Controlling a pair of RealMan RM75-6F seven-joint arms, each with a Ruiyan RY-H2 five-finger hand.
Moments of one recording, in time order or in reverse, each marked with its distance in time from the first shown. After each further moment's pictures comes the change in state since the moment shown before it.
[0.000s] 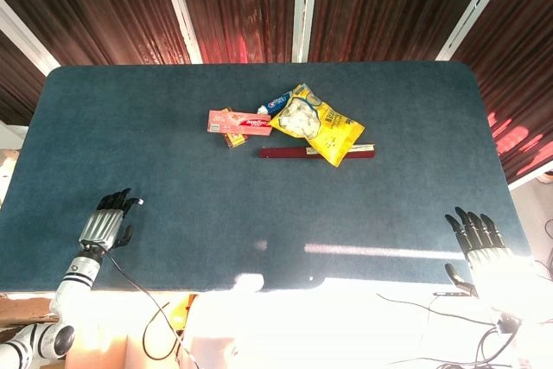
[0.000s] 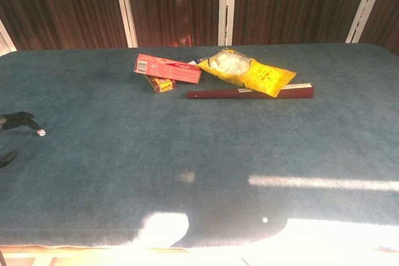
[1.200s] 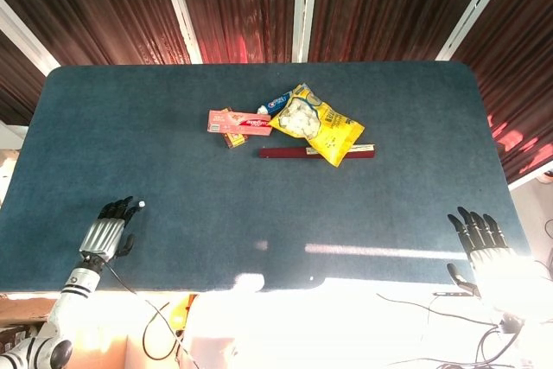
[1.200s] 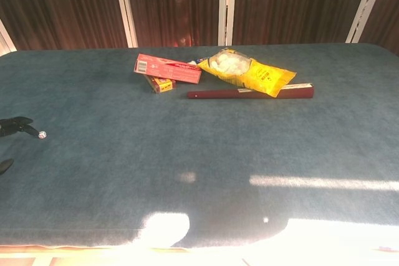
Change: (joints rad) left arm 0.049 0.023 0.041 -0.084 0.052 0.096 0.017; right arm -0.004 0.005 0.001 0.003 0.001 0.003 0.010
